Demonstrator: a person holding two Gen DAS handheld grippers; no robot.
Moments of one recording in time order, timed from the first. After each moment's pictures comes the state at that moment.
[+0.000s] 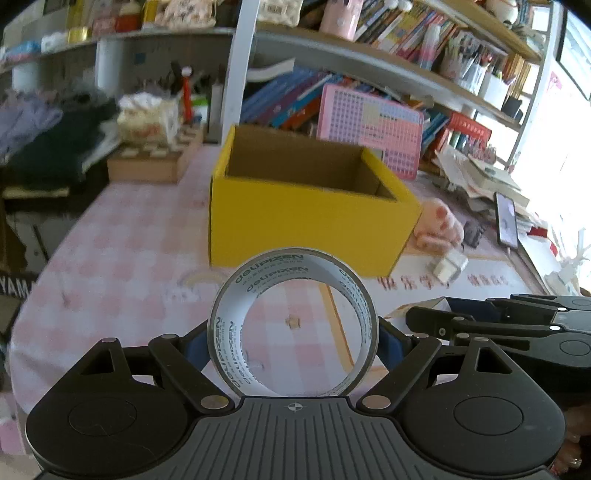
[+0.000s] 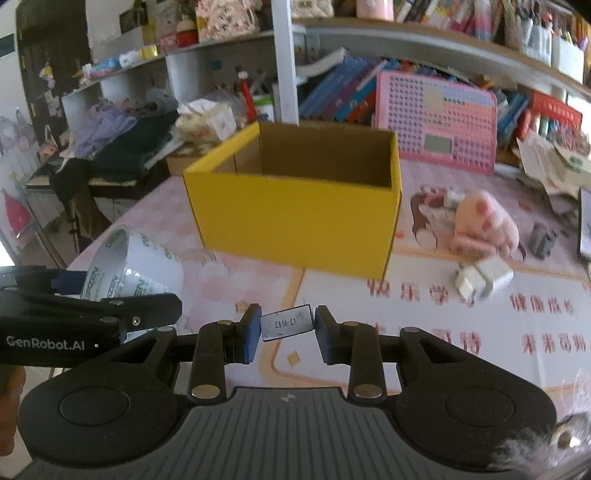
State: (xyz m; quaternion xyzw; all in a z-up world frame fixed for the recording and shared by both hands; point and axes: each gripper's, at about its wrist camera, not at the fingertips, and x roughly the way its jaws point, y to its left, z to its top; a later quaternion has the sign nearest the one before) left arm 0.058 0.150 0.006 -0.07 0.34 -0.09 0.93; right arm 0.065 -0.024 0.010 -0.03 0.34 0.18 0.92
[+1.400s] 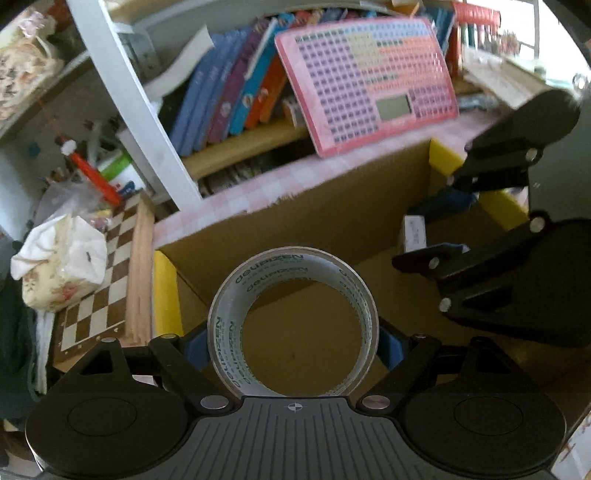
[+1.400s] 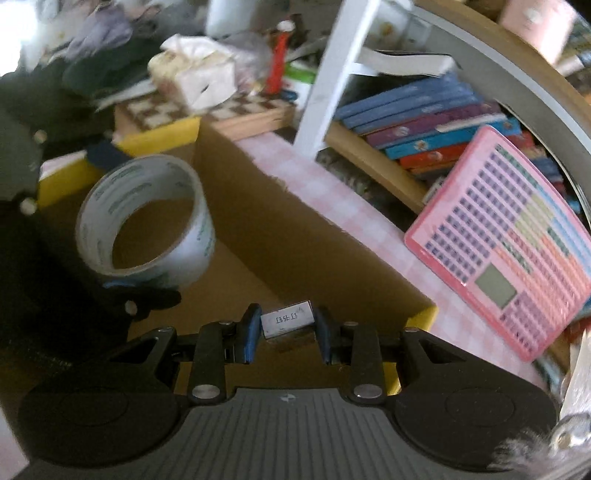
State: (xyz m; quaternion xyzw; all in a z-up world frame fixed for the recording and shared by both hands) left arm 0.346 0.096 -0.012 0.18 0.42 -0.10 0.88; right arm 0.373 0.006 -0.009 -0.27 0.36 0.29 0.84
